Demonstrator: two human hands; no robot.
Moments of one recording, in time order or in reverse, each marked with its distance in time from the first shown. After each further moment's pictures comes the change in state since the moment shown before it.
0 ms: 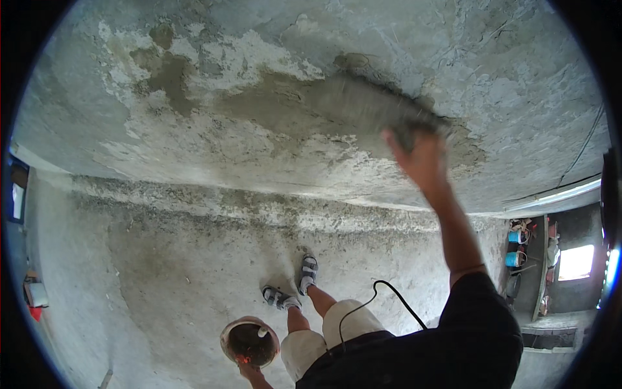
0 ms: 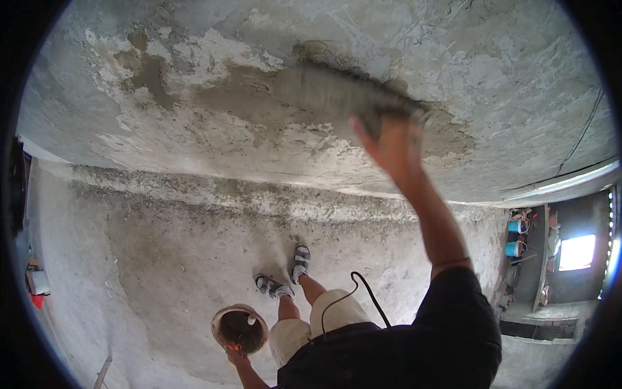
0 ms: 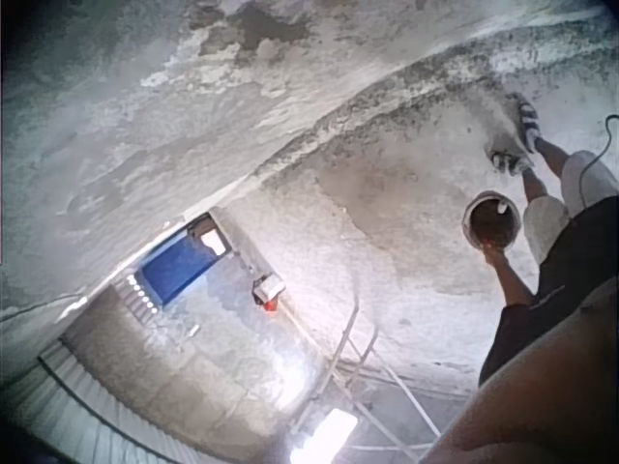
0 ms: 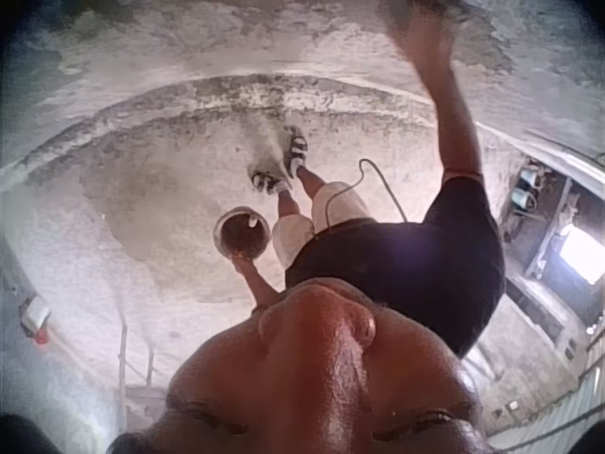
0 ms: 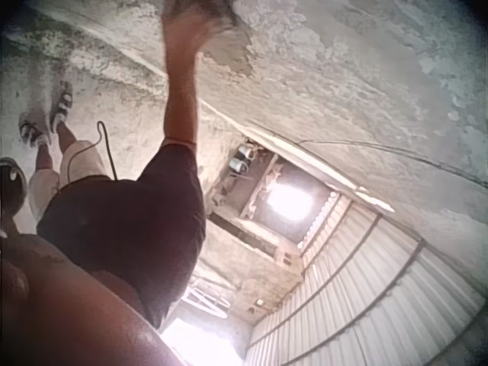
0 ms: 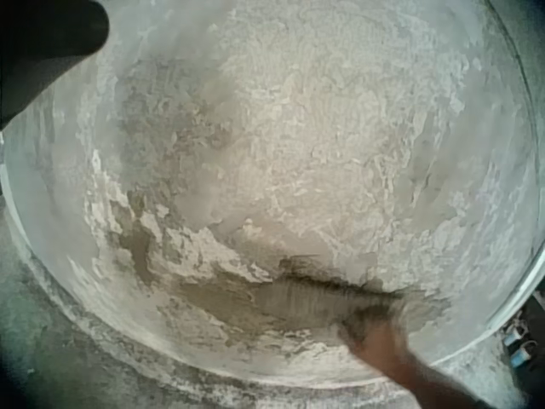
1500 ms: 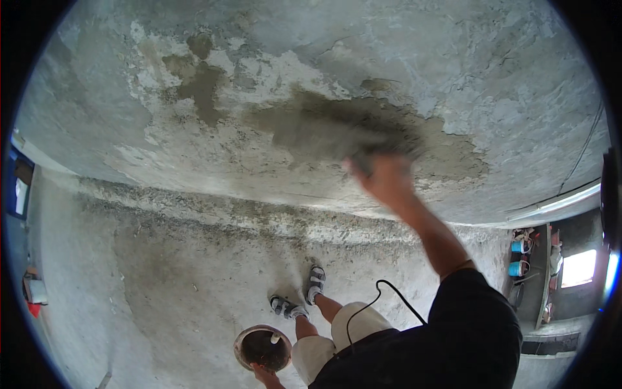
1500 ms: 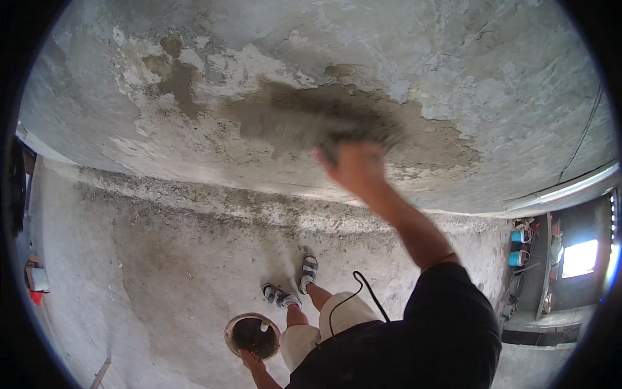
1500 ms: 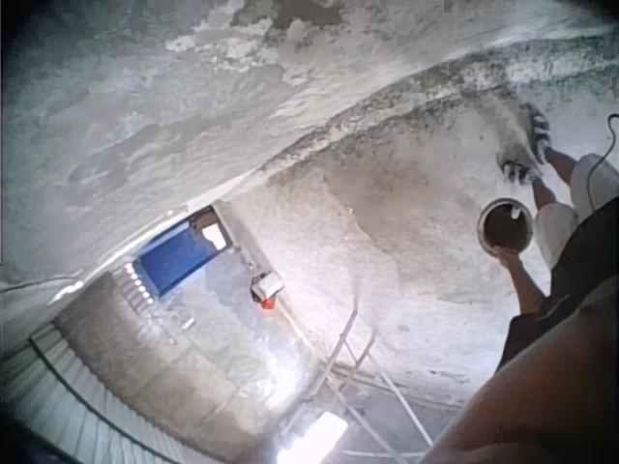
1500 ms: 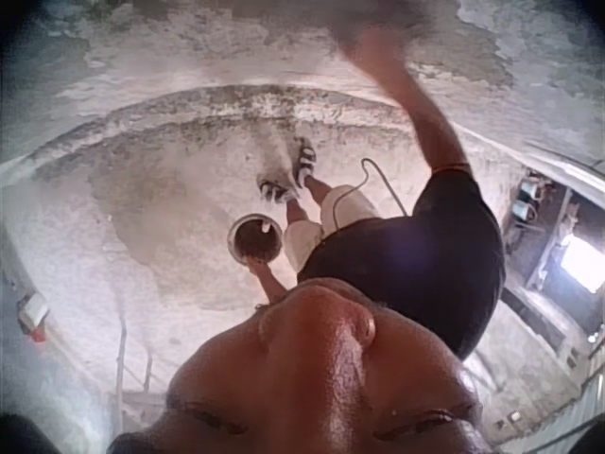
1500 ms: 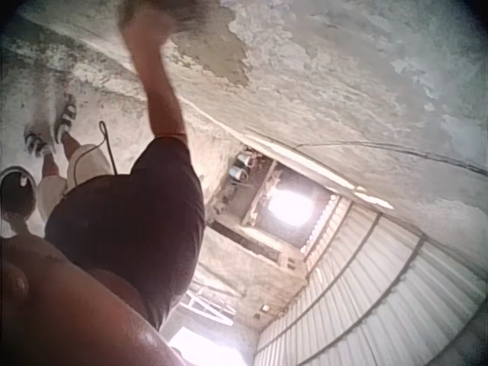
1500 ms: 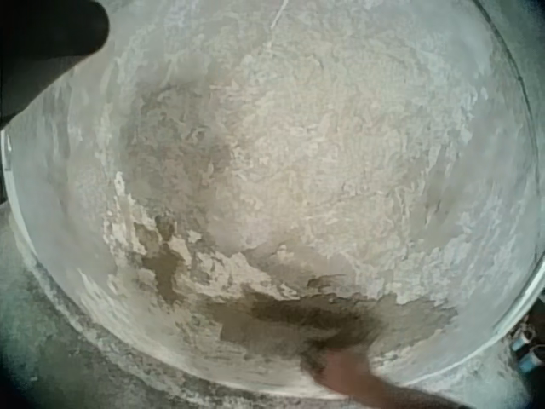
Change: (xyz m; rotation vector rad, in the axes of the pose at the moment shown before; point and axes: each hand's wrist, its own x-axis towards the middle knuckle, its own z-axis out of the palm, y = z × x) left_hand 0.022 -0.035 0.000 -0.052 0.035 -0.028; right_hand -0.001 -0.086 0.024 -0.005 -0.230 -0.188
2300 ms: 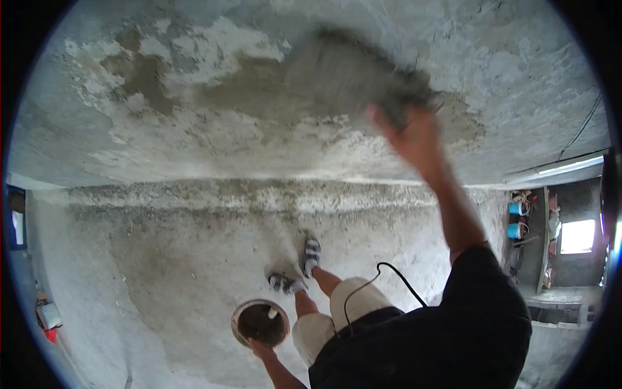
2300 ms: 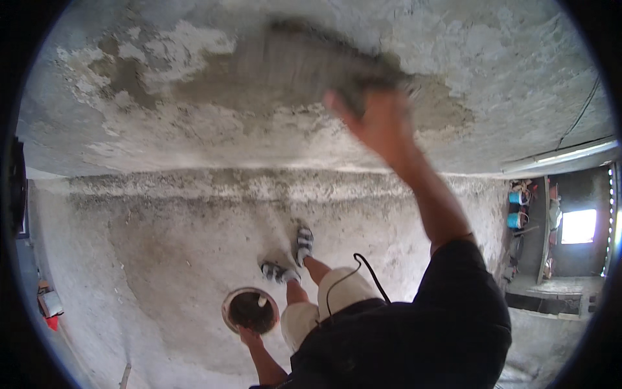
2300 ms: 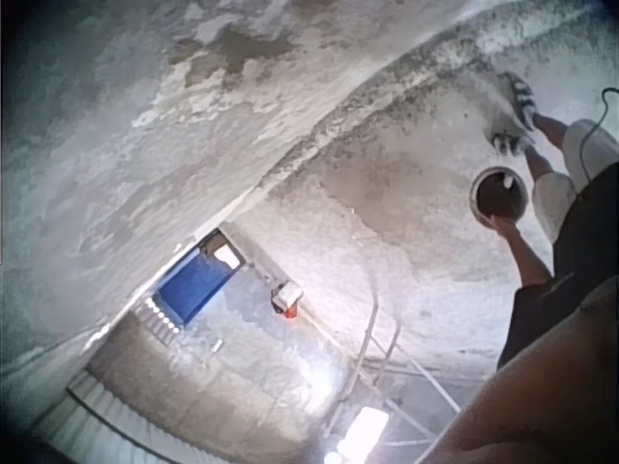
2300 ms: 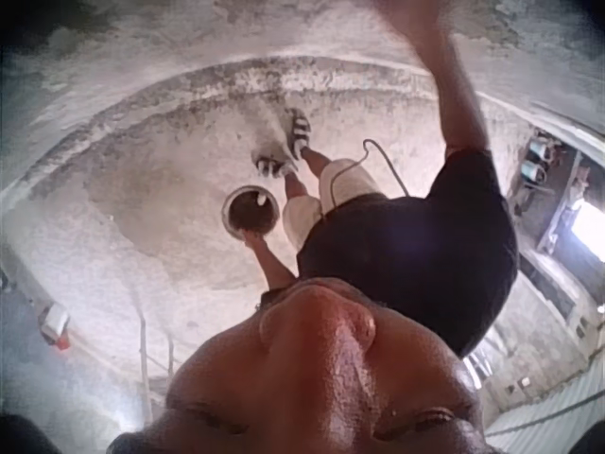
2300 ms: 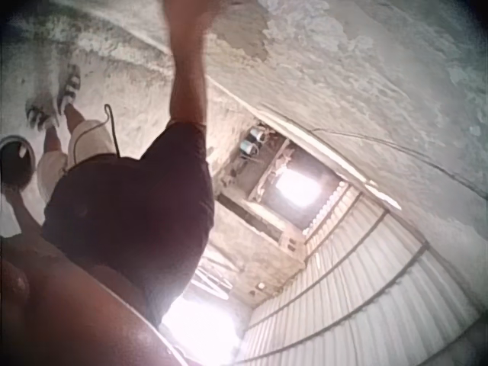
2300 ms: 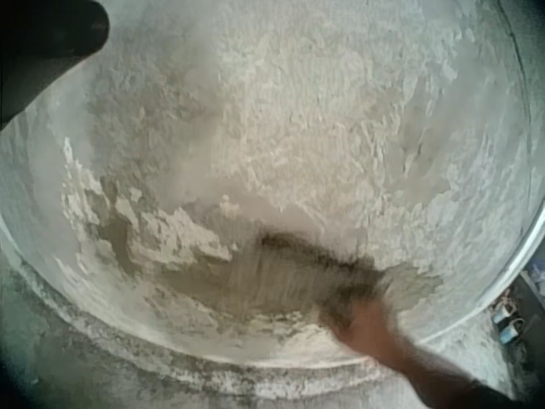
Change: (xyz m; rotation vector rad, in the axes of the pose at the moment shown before) left_hand 0.011 0.017 0.037 0.045 -0.091 0.027; right_hand -0.015 0.071 -0.036 0.132 0.130 0.232
